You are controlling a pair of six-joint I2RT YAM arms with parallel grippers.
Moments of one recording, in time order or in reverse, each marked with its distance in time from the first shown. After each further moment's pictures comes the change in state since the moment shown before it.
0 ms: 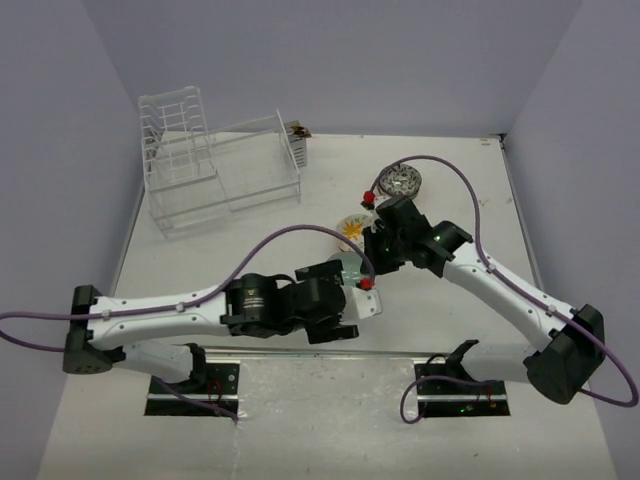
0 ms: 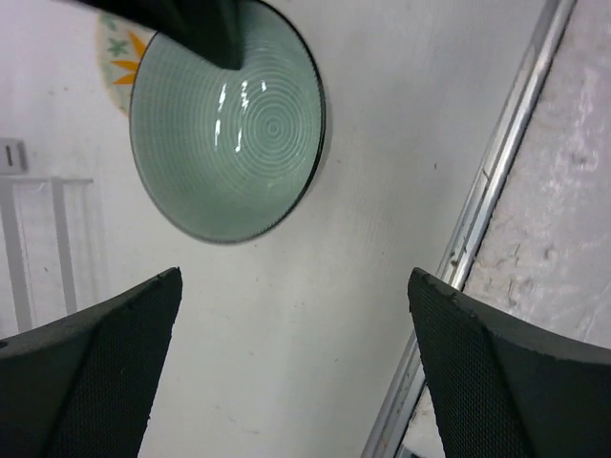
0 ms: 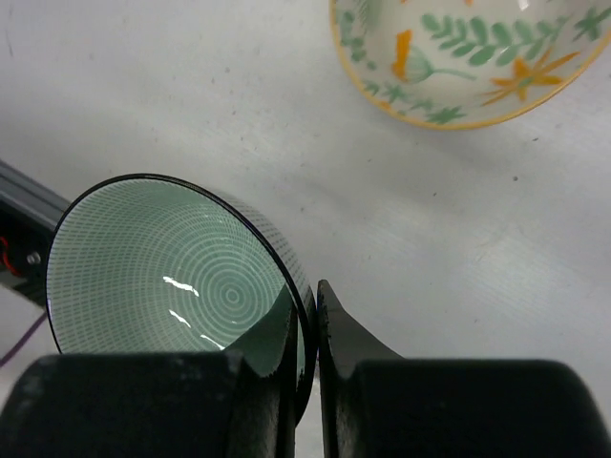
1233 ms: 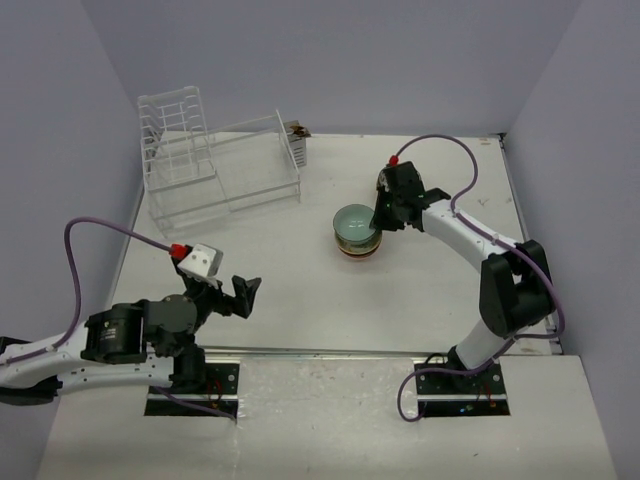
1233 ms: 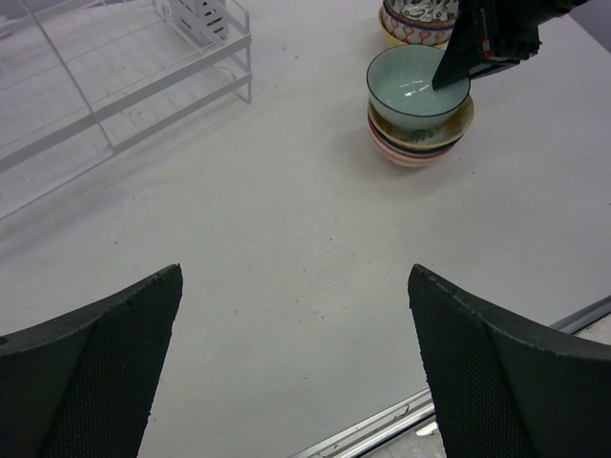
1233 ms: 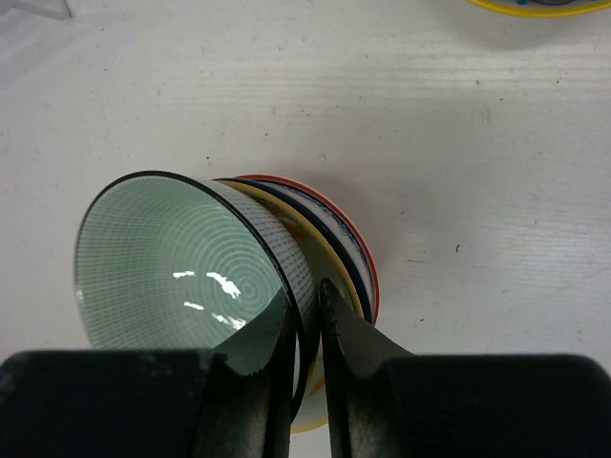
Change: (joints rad) left arm 0.001 -0.886 -0.436 0.054 -0.569 -0.593; right arm -0.296 0.395 0.122 0.297 0.101 0.138
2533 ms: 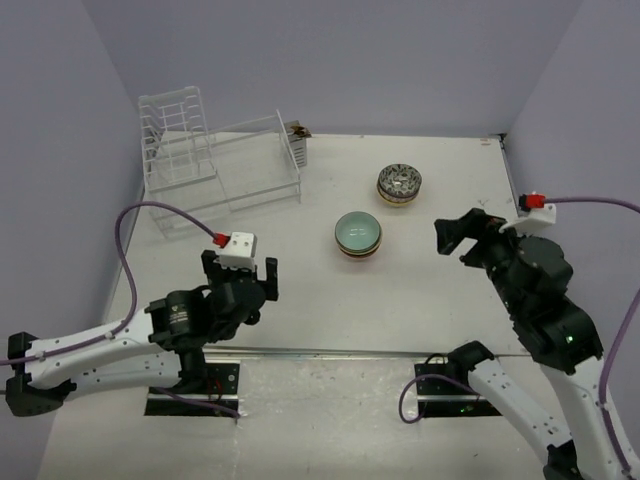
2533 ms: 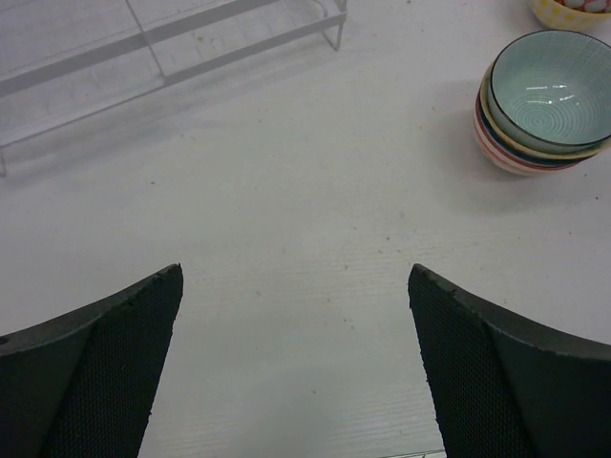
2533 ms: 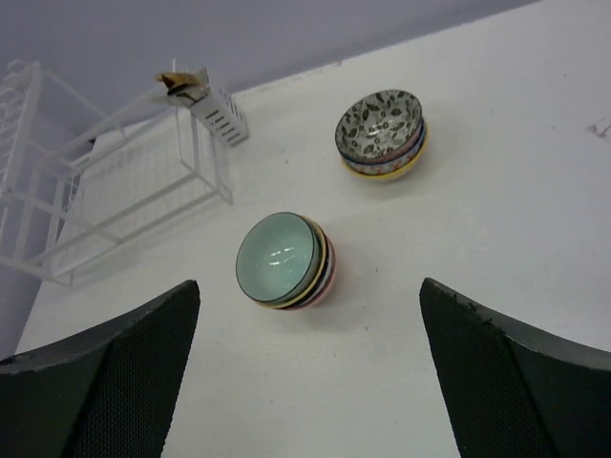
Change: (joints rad) left arm 0.184 0.300 -0.021 0.019 -0.064 -0.223; right arm 0.018 -0.995 -0.126 -0.219 0.262 -0.056
